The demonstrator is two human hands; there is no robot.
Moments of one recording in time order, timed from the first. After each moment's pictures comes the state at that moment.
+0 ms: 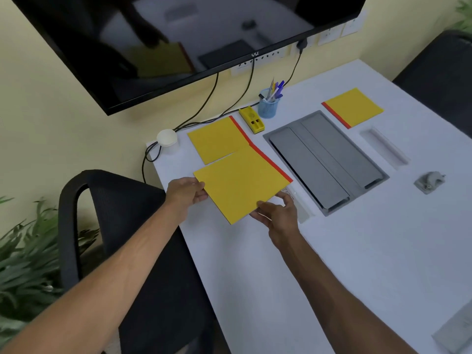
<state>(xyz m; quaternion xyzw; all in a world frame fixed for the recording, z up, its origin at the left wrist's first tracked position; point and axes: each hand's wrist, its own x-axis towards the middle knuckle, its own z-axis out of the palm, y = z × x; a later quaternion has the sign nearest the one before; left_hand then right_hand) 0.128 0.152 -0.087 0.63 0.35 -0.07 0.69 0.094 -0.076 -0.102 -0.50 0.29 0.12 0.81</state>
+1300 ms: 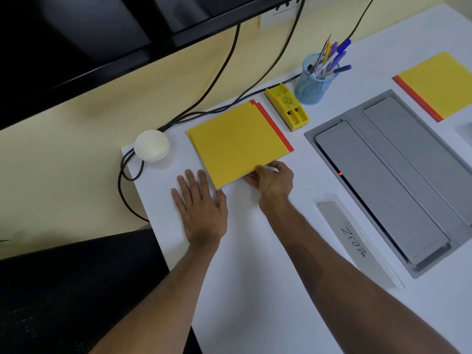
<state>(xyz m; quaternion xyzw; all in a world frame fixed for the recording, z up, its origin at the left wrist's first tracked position) 0.260 0.179 -0.302 0.98 0.17 0.05 0.08 0.342 0.050 -0.247 -0.58 0.39 0.07 0.71</state>
